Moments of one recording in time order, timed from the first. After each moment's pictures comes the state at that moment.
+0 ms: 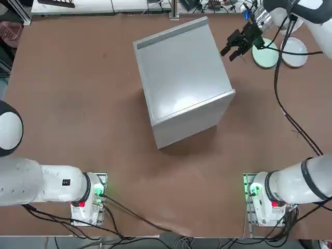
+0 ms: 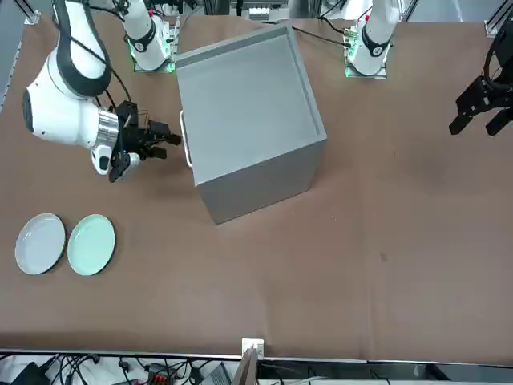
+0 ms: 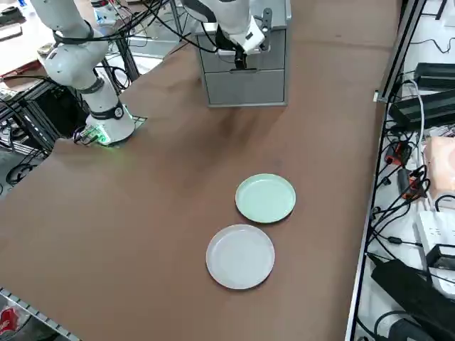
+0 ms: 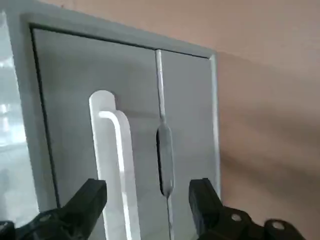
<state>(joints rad) 0.14 0.08 0.03 -2.06 0.76 1.93 -0.42</state>
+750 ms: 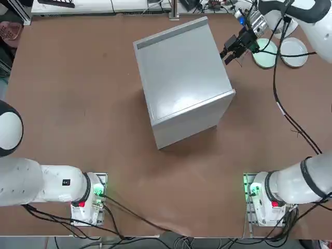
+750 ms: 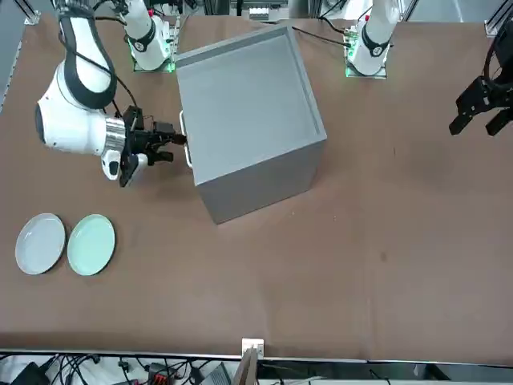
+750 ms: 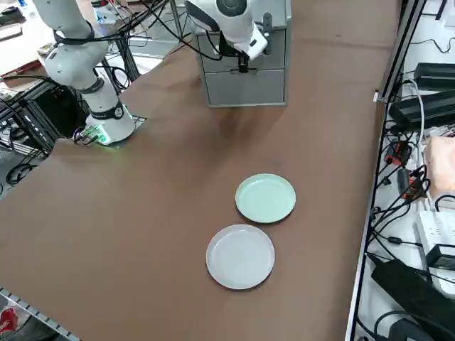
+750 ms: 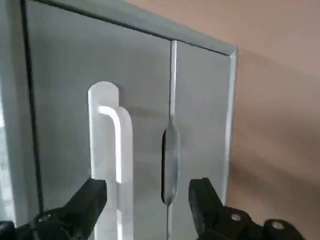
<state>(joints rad) 0.16 0.13 0.03 -2.06 0.80 1.93 -0.53</state>
